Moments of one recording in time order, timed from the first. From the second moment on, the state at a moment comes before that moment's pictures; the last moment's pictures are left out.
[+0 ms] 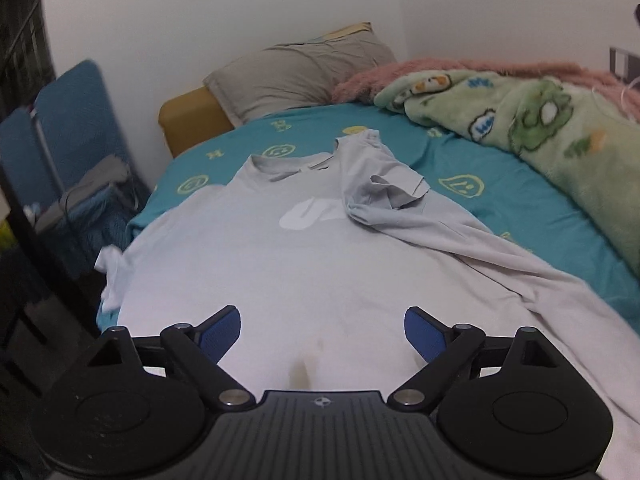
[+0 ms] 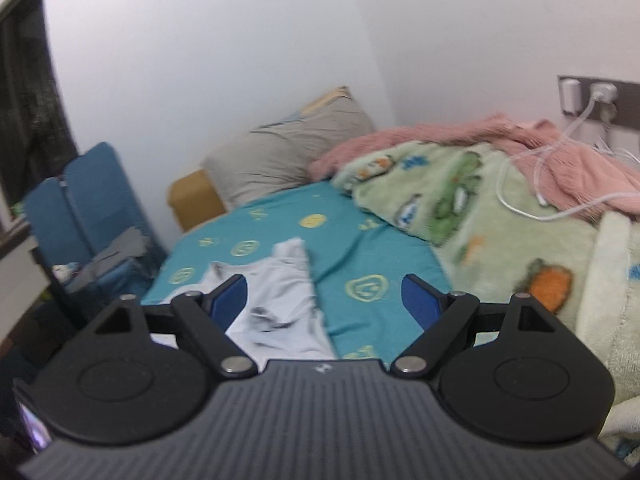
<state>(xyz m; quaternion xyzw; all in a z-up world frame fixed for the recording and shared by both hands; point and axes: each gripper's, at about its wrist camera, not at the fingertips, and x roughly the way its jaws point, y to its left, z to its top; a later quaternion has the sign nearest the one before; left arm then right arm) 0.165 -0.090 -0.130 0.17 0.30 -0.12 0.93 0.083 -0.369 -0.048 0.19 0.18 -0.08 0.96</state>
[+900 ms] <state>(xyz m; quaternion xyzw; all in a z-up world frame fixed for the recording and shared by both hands) 0.413 -0.182 -0.140 -0.01 0.35 -0.28 0.89 0.180 -0.416 -0.145 0.22 0.20 -0.12 0.95</state>
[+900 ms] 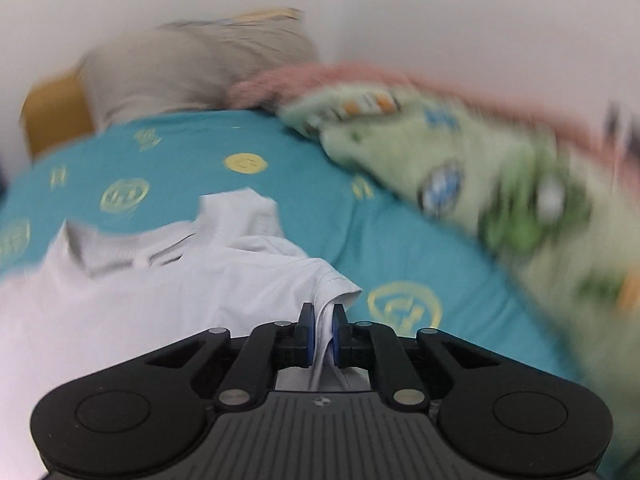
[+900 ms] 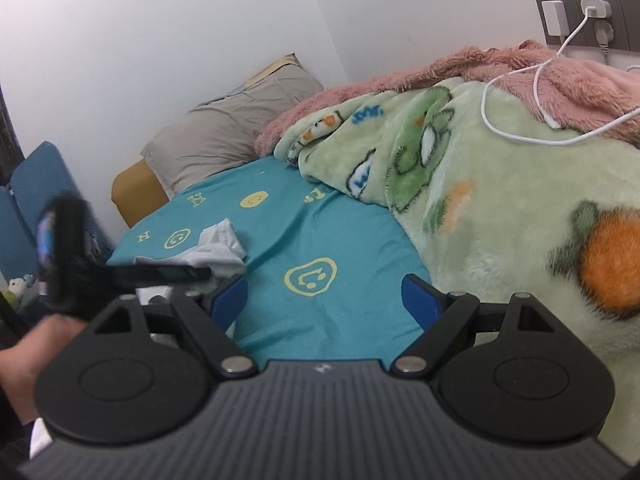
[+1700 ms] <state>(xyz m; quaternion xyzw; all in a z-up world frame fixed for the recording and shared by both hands) 0.472 -0.063 -0.060 -0.20 0.32 -0.15 0.91 0.183 -0.408 -0.147 0.21 0.22 -0.11 0.95</state>
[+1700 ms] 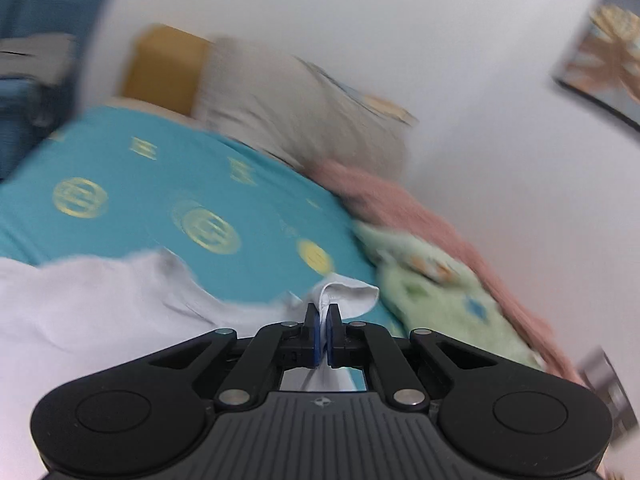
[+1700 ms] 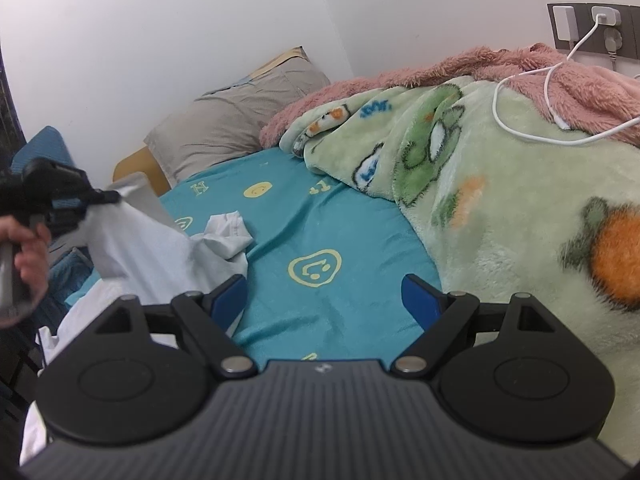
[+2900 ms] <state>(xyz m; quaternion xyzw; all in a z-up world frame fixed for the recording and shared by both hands) 0.079 -0.038 -0.054 -0.05 0.40 -0.13 0.91 0.092 -0.369 -0.082 0.20 0.23 0.00 0.95</state>
